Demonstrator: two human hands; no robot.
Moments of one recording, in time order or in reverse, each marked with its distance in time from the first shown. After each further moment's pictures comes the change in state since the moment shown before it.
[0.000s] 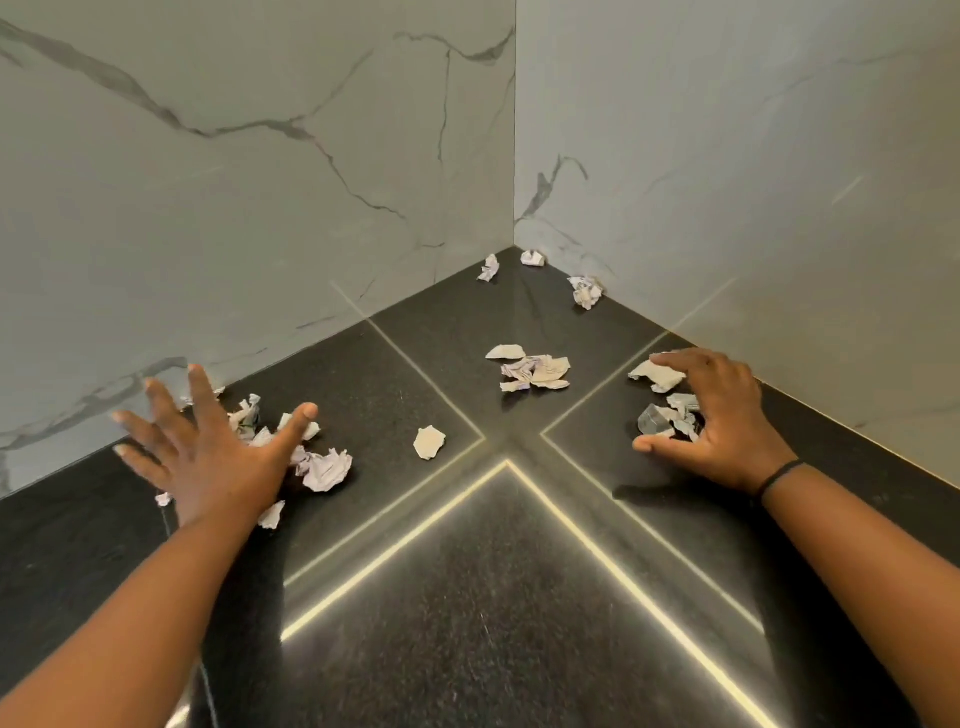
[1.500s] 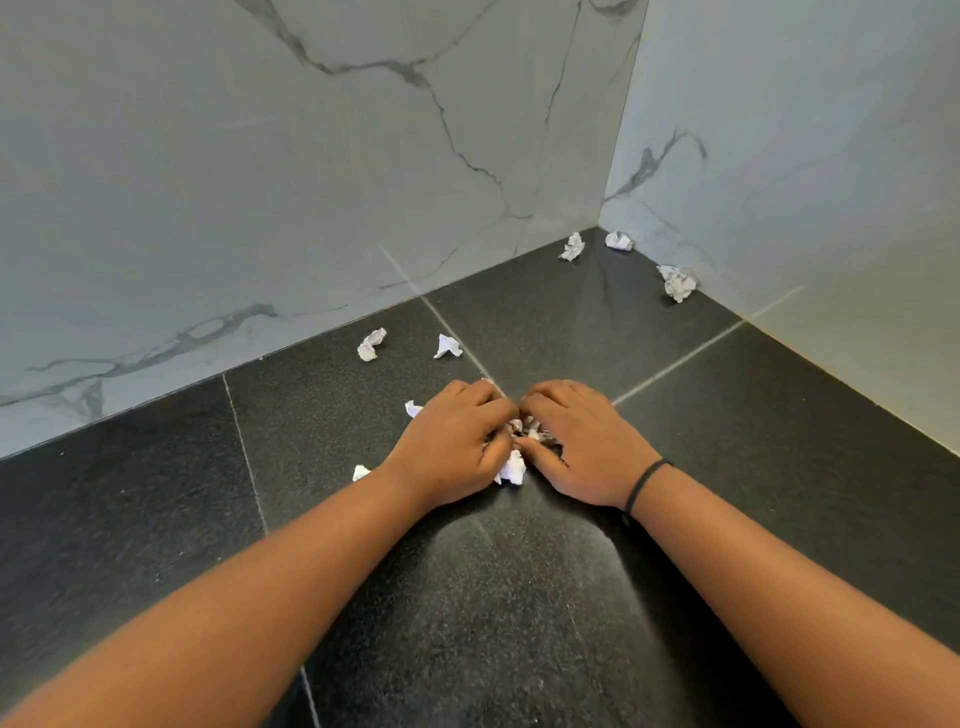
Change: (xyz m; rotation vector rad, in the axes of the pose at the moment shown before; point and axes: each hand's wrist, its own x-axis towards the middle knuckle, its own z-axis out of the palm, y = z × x) left_hand -0.040 0.071 0.034 -0.130 -0.337 0.914; right_hand 0.034 -0.160 0.104 0.017 -0.298 -0.375
